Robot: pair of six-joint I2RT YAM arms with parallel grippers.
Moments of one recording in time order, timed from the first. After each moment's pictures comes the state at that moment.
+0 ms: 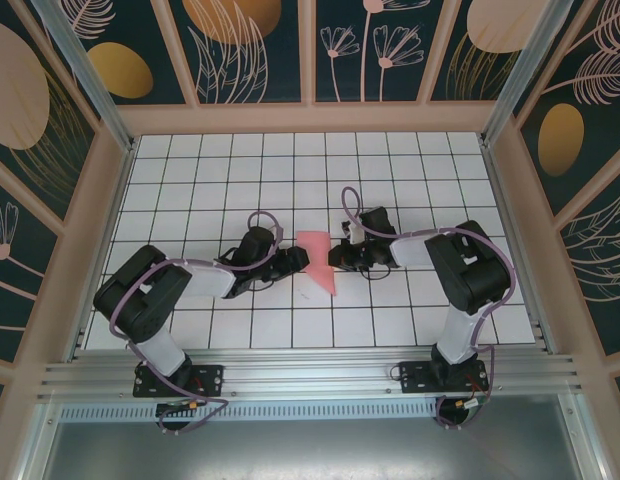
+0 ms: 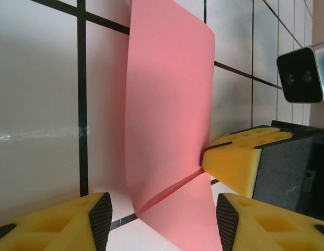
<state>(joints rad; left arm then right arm) -0.65 1.70 0.61 0.41 0.32 -0.99 0.48 1.81 0.78 0.09 -0.66 0.60</state>
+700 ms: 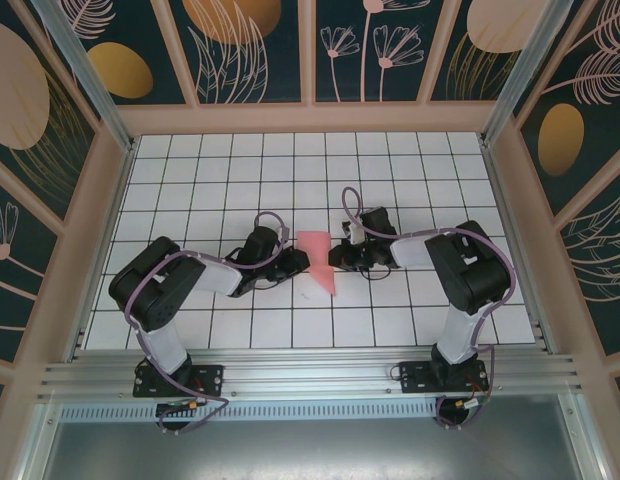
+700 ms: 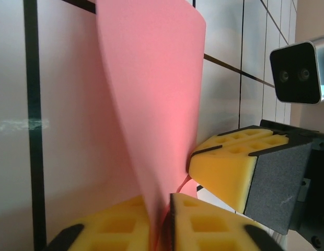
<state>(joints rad) -0.65 1.79 0.63 0.51 0.38 -1.04 0.48 1.81 0.78 0.09 -0.66 0.61</state>
